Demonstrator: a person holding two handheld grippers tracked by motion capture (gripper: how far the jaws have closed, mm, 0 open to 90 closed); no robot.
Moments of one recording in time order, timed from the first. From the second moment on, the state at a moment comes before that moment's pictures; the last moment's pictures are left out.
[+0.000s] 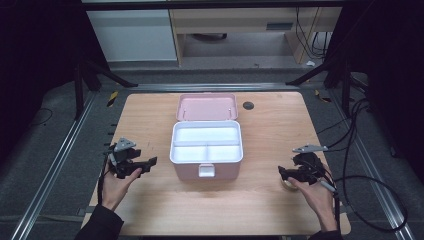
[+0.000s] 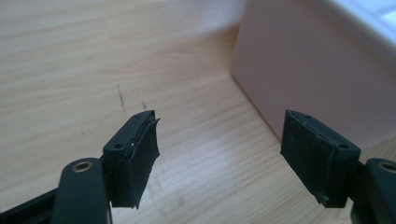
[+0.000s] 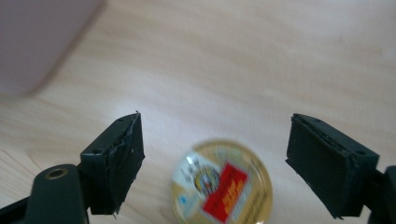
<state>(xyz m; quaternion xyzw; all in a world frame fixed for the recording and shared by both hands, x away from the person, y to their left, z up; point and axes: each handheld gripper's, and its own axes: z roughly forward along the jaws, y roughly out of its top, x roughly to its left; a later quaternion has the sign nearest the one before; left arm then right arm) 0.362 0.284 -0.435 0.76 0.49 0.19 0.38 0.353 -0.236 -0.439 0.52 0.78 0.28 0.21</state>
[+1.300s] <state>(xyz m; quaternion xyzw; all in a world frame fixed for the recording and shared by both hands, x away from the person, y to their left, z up) 0.396 0.220 -0.414 0.80 0.42 0.16 0.40 0.398 -0.114 -0.420 0.40 0.81 0.39 0.18</state>
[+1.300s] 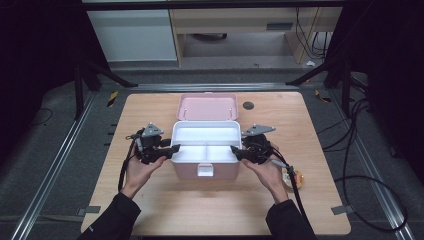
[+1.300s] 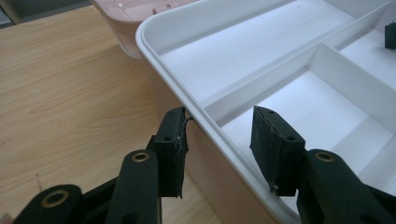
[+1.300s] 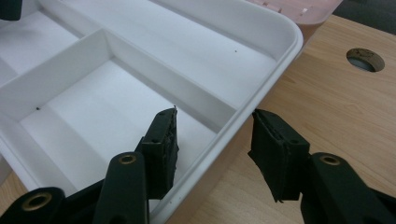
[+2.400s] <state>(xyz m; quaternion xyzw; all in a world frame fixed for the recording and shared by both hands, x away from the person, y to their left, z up) 0.436 0.215 -0.367 0.89 0.23 0.13 0.37 0.432 -0.106 -0.354 0.26 0.87 0.38 0.19</state>
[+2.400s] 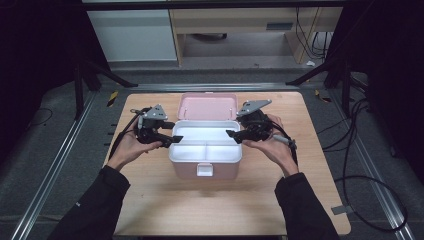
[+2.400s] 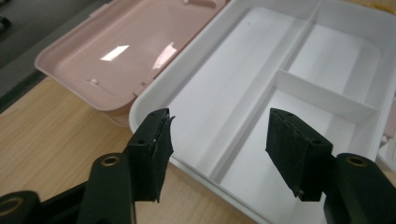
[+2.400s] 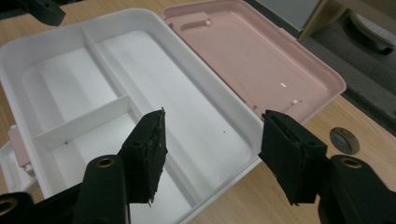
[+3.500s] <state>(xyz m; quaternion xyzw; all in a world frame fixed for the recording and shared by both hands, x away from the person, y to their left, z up) 0.466 0.187 -0.378 0.97 0.11 0.06 0.21 0.471 -0.084 -0.378 0.09 0.97 0.20 0.06</state>
